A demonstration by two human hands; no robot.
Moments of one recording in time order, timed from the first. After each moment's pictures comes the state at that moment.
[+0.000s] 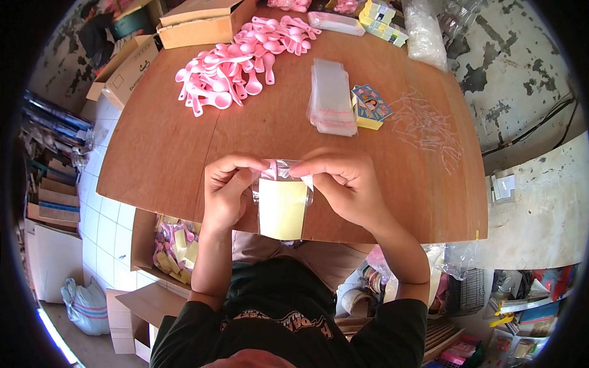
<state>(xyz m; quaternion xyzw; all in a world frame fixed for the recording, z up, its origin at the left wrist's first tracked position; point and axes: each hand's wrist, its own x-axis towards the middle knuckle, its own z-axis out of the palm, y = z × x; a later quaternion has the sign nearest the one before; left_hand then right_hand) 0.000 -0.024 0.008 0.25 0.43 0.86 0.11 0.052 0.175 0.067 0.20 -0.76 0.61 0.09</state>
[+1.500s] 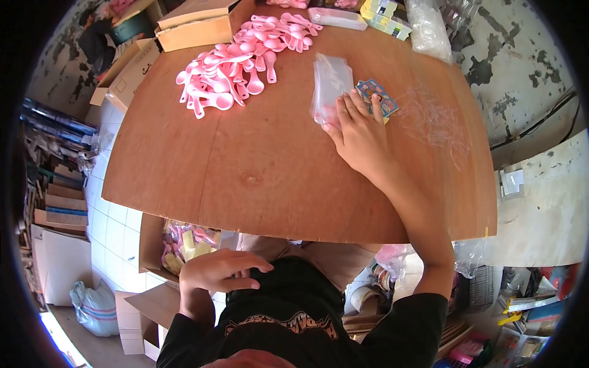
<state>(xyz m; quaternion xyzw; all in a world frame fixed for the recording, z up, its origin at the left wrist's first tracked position) 0.054 -0.112 -0.007 0.46 0.66 0.46 0.38 -0.022 0.240 0.007 0.11 -0.96 -0.10 0.24</state>
